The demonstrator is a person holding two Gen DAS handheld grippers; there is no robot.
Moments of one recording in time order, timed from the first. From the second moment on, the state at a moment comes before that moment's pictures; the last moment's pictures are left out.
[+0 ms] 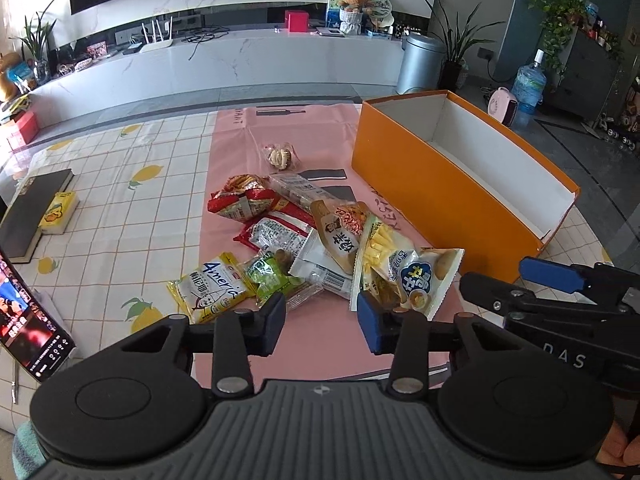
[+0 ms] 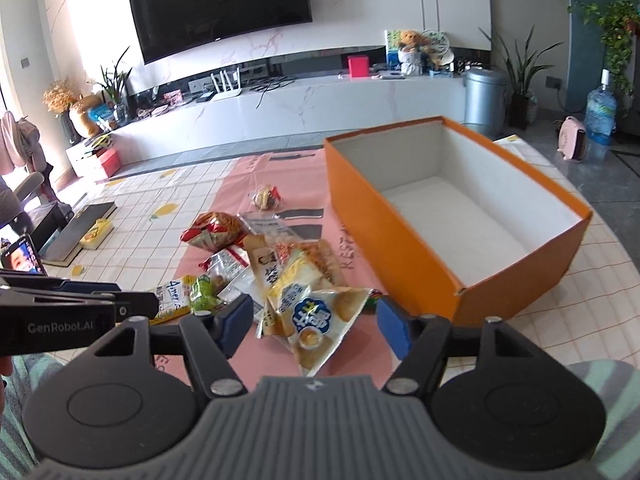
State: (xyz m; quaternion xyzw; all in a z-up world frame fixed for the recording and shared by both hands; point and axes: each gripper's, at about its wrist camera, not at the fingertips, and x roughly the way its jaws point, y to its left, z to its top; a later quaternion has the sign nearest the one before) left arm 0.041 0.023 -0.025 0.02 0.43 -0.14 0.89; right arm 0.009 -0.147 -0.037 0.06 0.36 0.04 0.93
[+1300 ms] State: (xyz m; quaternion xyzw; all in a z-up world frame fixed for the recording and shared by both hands) left arm 0.143 0.038 -0.121 -0.05 0.50 -0.06 0.86; right arm 0.106 -0.110 -0.121 -0.09 0.42 0.12 0.90
